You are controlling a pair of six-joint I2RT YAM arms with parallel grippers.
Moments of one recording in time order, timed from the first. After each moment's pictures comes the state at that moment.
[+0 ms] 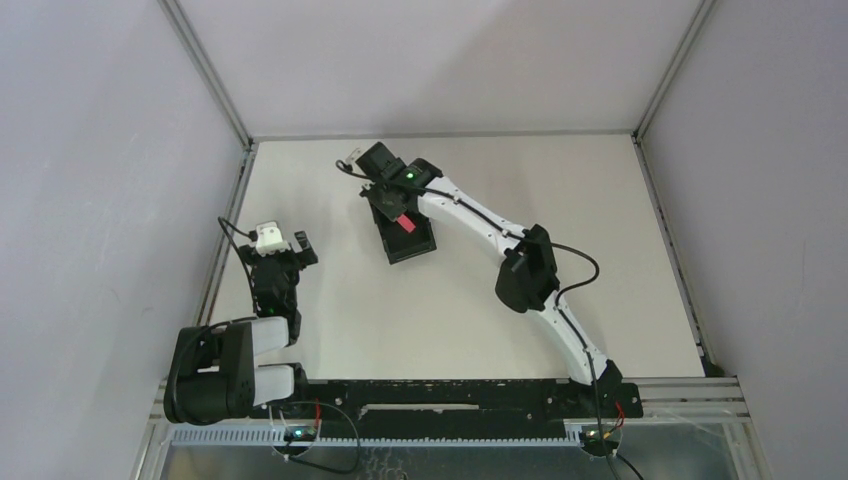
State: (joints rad) left arm 0.06 1.26 0.14 1.02 -0.18 -0.04; right arm 0.85 2.38 2.45 -0.98 0.18 -0.11
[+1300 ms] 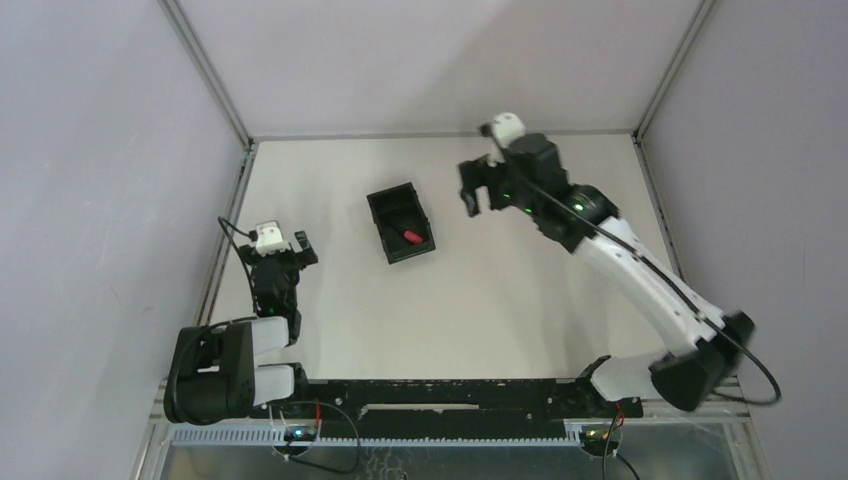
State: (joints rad) left arm 0.06 1.26 0.14 1.02 -0.18 -0.04; right arm 0.69 1.43 1.56 -0.63 0.17 0.03
